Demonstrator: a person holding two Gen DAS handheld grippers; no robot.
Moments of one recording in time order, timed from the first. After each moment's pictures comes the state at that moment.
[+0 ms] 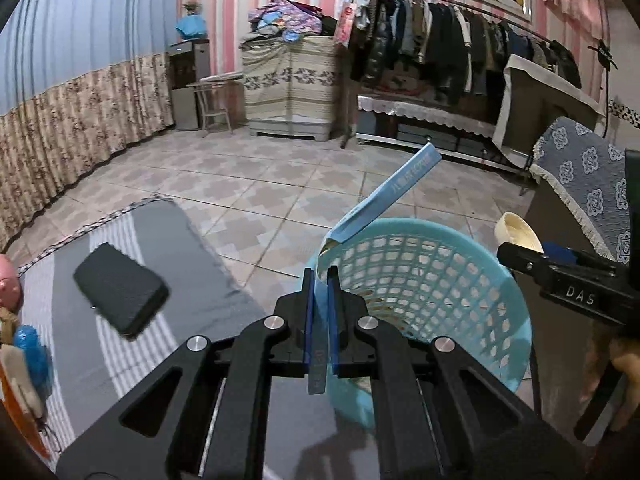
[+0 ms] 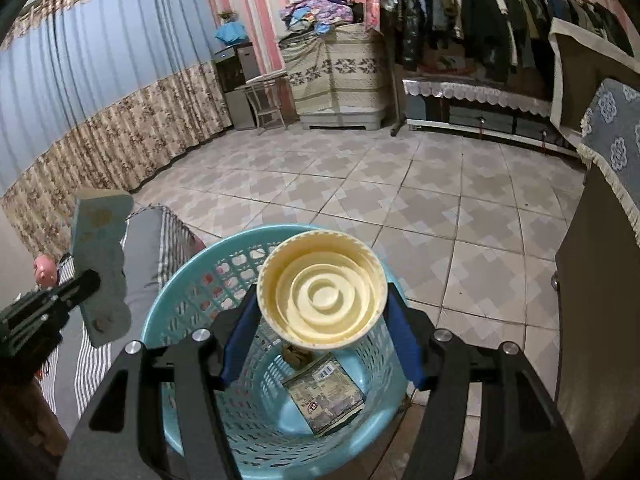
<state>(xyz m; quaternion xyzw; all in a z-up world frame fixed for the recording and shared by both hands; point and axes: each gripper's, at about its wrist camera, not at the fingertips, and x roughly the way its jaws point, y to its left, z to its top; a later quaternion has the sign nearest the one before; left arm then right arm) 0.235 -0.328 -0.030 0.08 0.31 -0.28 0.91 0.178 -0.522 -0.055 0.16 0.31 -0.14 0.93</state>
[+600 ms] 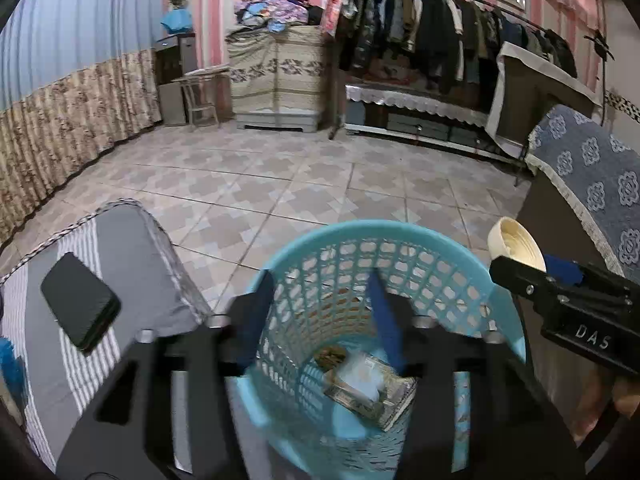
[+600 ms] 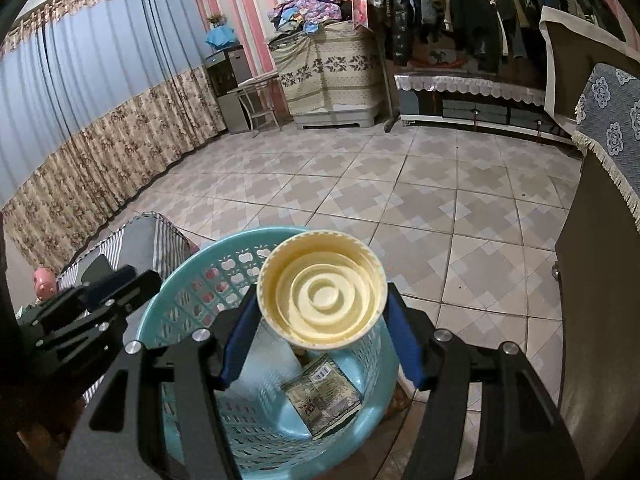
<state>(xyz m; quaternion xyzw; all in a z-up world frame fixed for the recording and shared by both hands) 0.245 -0.374 -0.039 0.08 0.32 -0.28 0.90 0.177 -0.532 -0.059 0.17 0.32 -0.14 0.92</state>
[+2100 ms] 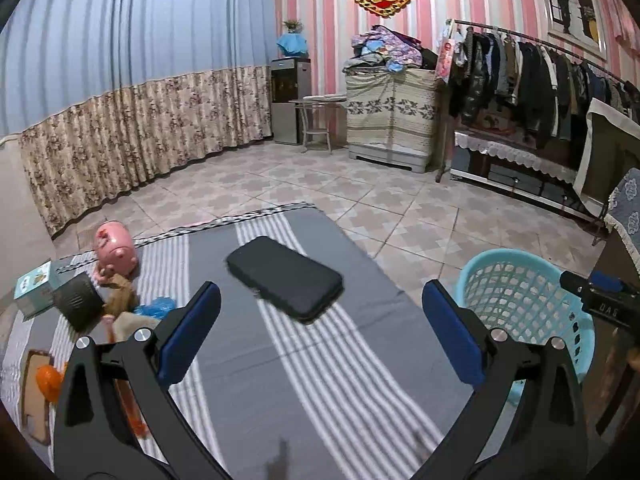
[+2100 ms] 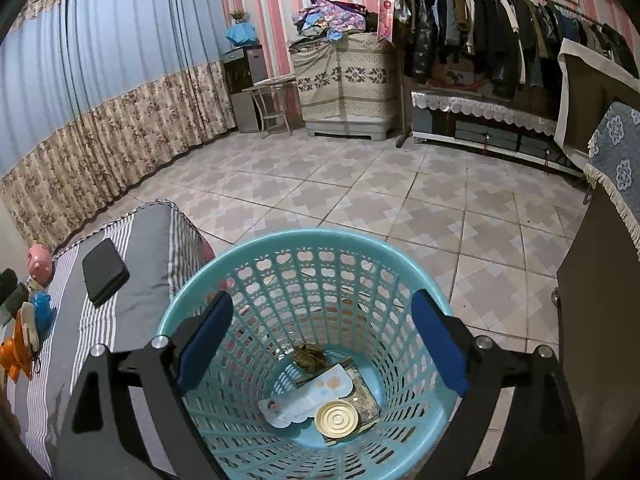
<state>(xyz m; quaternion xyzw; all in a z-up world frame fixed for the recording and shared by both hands) 0.227 -0.187 0.003 0.04 0.26 -0.10 0.96 0.196 -0.479 -0.054 0.12 0.31 -0.13 0.94</state>
